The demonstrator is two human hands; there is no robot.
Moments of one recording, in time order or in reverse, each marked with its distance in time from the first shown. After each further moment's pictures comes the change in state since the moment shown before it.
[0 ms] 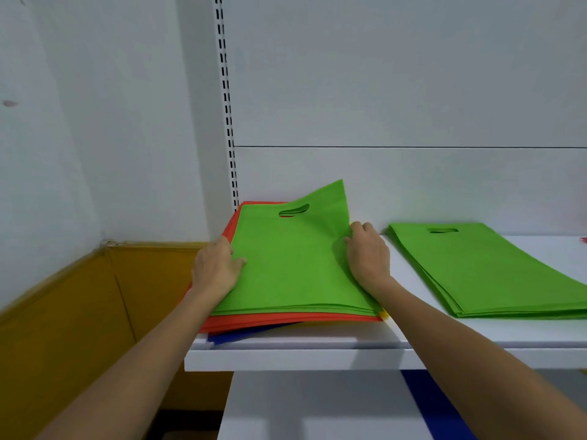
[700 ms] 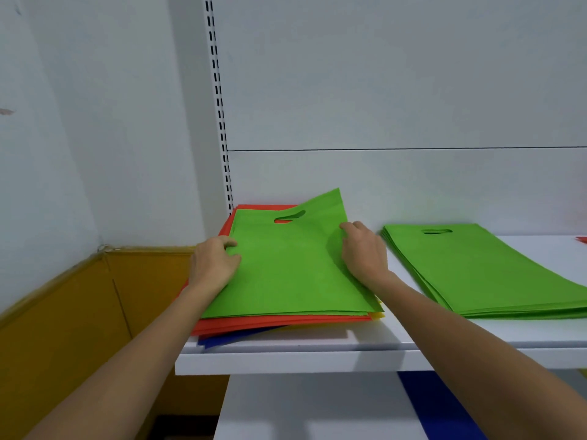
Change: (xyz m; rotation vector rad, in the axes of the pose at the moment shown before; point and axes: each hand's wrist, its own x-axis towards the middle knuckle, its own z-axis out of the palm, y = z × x) left_hand 0.001 0.014 -0.008 -0.161 0.028 -0.012; right_hand 0.009 0.013 -0.006 -0.036 0.004 -0.127
